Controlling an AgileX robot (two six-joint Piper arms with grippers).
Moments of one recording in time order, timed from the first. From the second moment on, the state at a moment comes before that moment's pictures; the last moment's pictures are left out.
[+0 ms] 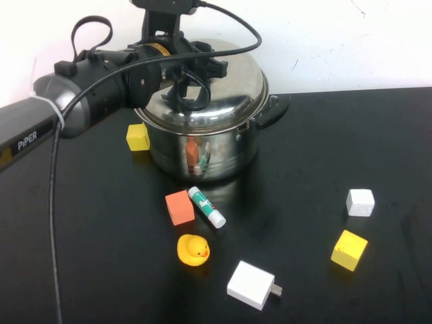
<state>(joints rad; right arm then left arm) -0.05 -0.01 0.02 -0.03 0.42 0.03 -0.37 1.97 -1.65 -0.11 0.10 0.05</state>
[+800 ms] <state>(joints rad) -0.05 -0.01 0.02 -0.03 0.42 0.03 -0.37 1.97 -1.68 -0.11 0.18 0.05</state>
